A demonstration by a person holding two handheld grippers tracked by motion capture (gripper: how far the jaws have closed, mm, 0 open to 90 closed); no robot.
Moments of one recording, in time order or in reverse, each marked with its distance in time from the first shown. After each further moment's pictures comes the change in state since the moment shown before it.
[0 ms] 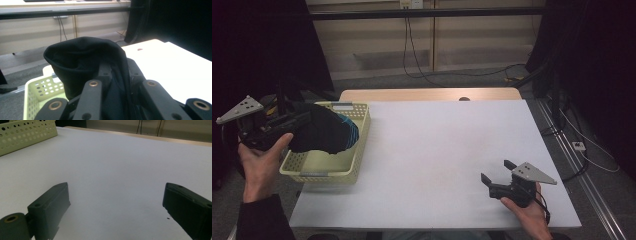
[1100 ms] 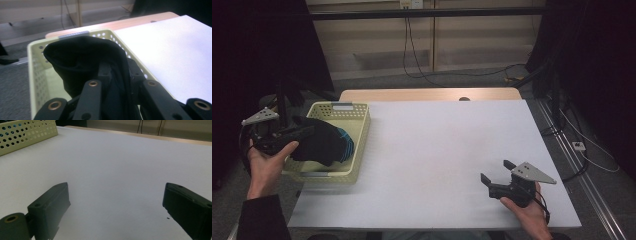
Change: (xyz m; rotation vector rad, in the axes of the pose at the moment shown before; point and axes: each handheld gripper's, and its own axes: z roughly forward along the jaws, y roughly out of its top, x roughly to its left) left arm 0.039 -0.044 0.031 0.199 -0.005 -0.037; right arm 0.000 0.000 0.001 0.006 0.006 0.000
